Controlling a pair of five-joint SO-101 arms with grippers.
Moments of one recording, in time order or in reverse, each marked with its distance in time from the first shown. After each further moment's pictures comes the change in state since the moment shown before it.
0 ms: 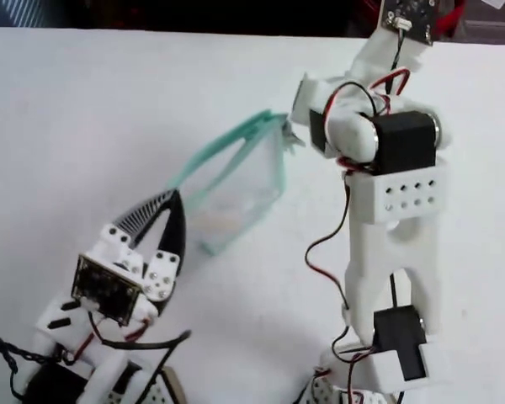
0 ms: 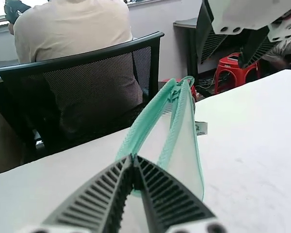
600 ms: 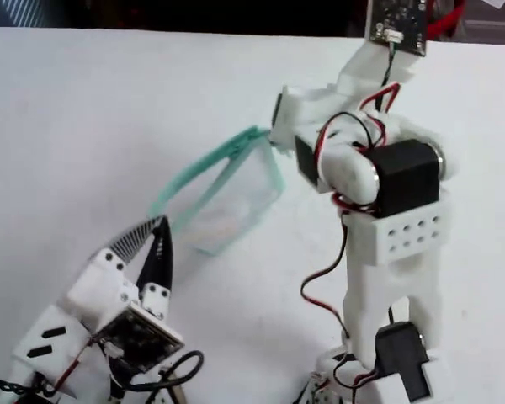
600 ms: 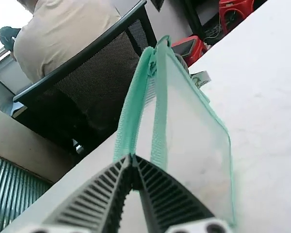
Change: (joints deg) left arm -0.9 -0.3 -5.7 15.4 -23.3; right arm -7.1 -5.5 -1.1 2.0 0.0
